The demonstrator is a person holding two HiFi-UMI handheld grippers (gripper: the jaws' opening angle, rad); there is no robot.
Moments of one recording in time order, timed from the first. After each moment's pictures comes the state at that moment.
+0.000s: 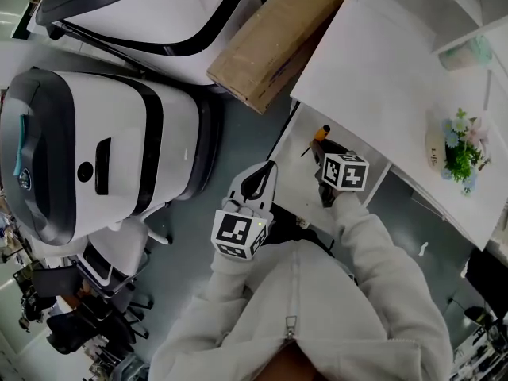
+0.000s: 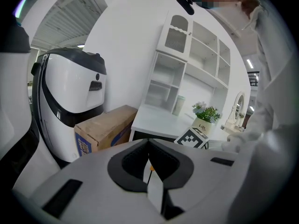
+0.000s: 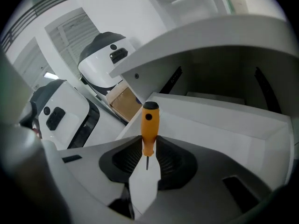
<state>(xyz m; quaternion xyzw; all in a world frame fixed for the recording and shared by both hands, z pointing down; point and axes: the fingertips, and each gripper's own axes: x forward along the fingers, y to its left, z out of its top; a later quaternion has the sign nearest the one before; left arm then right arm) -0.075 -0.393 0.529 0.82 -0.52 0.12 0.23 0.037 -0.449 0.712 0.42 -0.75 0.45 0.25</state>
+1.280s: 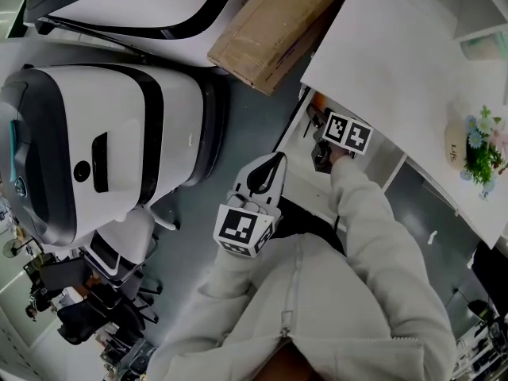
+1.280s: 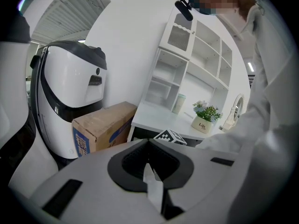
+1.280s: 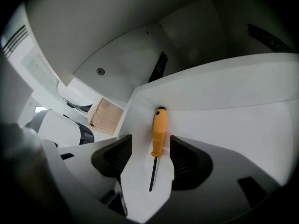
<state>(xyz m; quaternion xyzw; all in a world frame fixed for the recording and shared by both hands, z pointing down) -0.076 -0.396 0.544 0.82 -0.50 0.12 0.25 0.004 -0.503 0.765 0.45 -0.67 0.56 0.16</state>
